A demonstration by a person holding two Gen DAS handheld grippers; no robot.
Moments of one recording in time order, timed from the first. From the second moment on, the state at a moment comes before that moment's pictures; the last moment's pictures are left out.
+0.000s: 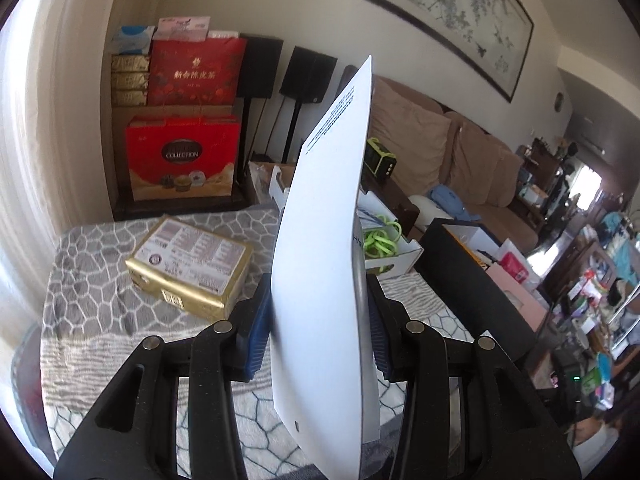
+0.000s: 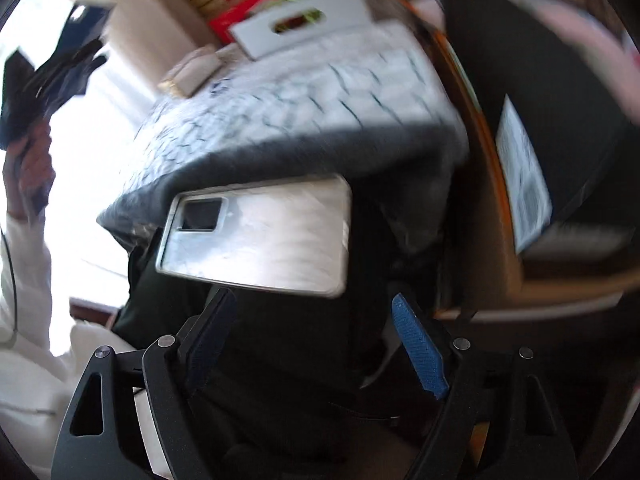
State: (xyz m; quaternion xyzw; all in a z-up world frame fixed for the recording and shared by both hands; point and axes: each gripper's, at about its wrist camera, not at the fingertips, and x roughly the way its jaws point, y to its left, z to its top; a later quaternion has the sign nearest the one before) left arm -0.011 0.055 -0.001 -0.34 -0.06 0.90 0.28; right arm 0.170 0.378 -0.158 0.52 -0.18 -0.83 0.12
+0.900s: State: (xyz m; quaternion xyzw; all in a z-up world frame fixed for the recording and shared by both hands) left arm 0.004 0.048 0.012 -0.32 -0.07 0.90 0.29; right arm 0.158 0.390 -0.057 0.36 -0.35 -0.85 0.16
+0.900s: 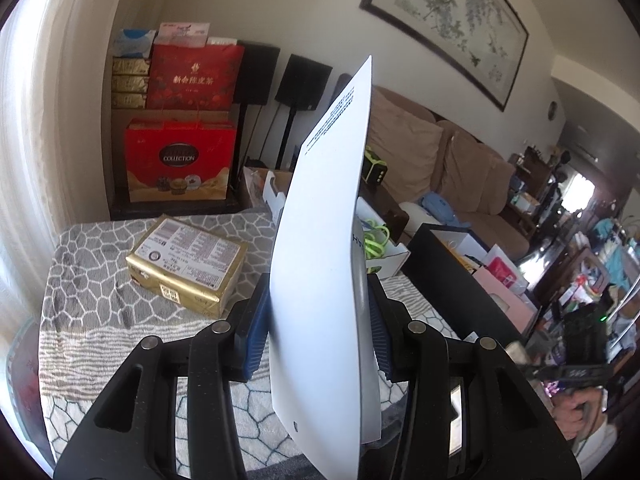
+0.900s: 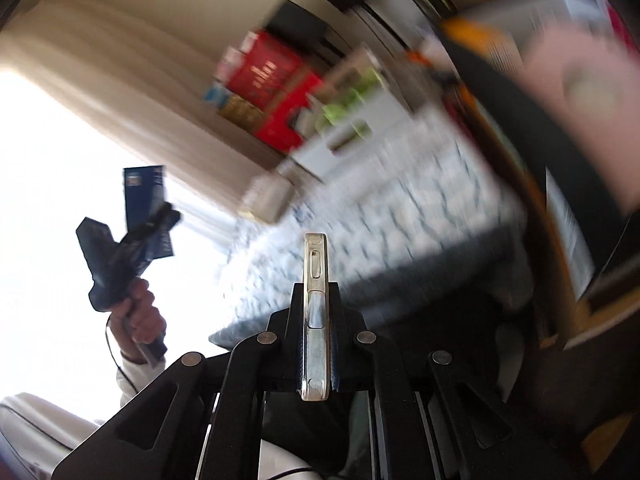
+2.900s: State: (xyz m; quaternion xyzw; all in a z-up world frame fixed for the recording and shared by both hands) left arm -0.068 0.128 0.086 -0.27 -0.05 0.92 0.29; right arm 0.046 0.364 0.119 0.19 -0.05 -0.98 -0.03
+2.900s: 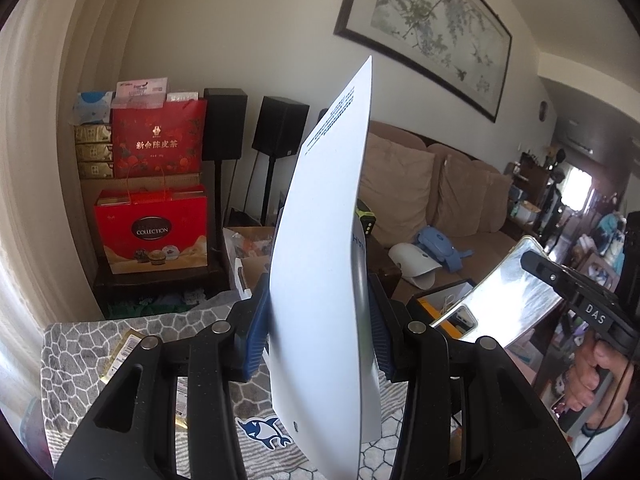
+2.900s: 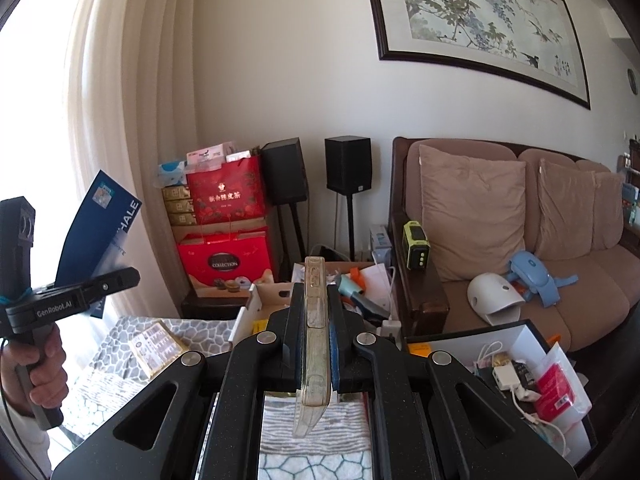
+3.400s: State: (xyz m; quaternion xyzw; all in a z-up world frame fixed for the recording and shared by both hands) left arm -0.093 0.134 0.082 -0.28 -0.06 0.91 0.29; right arm 0.021 0.377 0.121 0.19 -0.06 -0.98 -0.03
